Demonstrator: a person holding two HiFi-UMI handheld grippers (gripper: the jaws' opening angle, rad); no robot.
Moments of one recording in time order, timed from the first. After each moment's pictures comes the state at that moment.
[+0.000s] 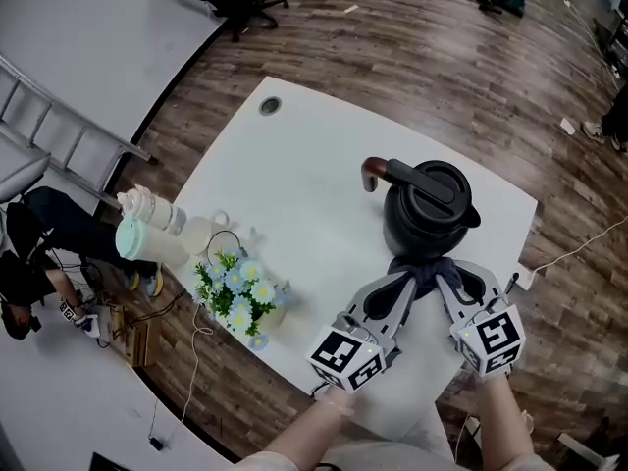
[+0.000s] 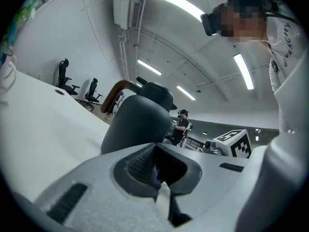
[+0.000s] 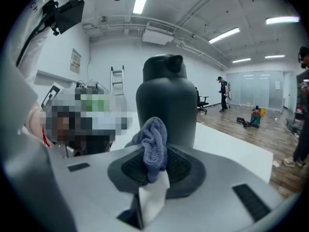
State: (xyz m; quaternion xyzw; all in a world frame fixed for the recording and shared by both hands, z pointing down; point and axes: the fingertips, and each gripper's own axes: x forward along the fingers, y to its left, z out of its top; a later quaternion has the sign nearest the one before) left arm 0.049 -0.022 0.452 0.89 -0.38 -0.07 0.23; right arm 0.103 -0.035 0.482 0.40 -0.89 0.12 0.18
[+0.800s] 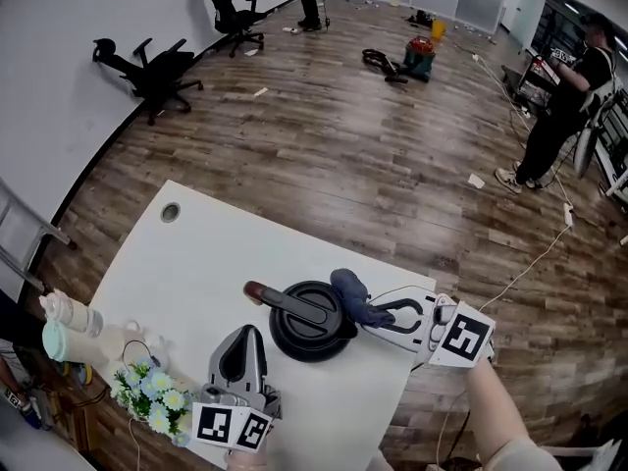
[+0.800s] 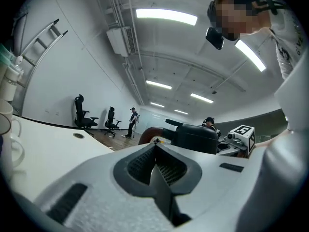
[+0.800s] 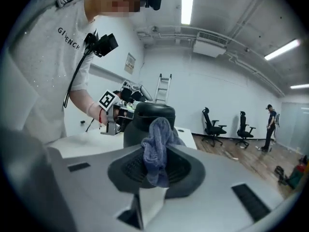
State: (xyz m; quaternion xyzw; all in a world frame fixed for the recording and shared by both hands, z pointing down) left arm -0.032 -0.111 0.381 0.83 -0.54 -0.09 0.12; right arm 0.136 -0.101 0.379 0.14 -0.97 -0.06 0.17
